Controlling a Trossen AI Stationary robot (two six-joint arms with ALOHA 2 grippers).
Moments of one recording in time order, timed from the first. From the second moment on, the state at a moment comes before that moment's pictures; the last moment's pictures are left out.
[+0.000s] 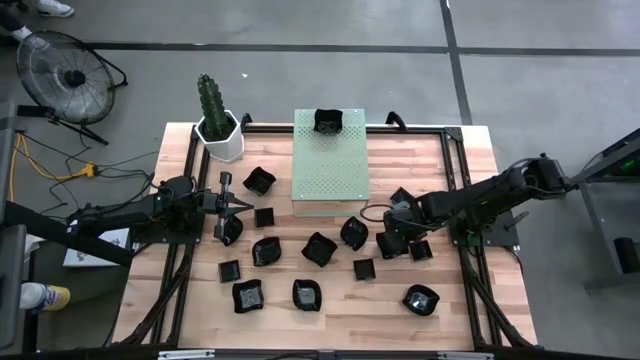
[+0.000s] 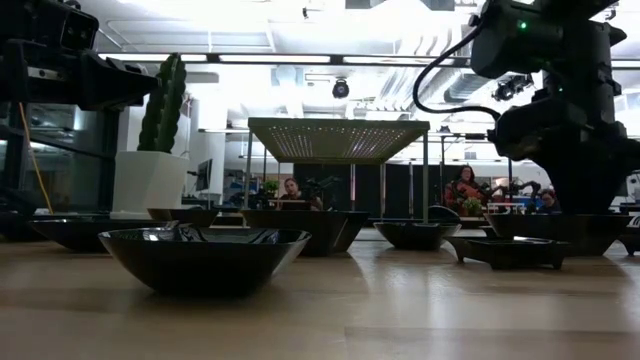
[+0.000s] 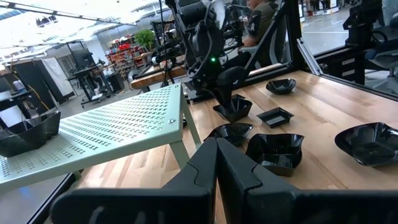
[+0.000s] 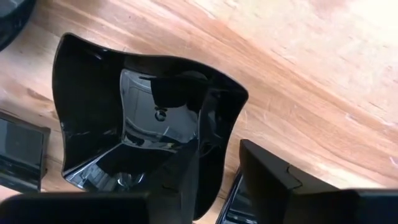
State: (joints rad) left arm 0.19 0.04 0.02 0.04 0.25 0.29; right arm 0.14 1.36 0.67 -0.73 -0.10 1.25
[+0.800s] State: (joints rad) left arm 0.19 0.04 0.02 0.04 0.25 0.29; right arm 0.14 1.36 0.67 -0.72 -0.09 1.22
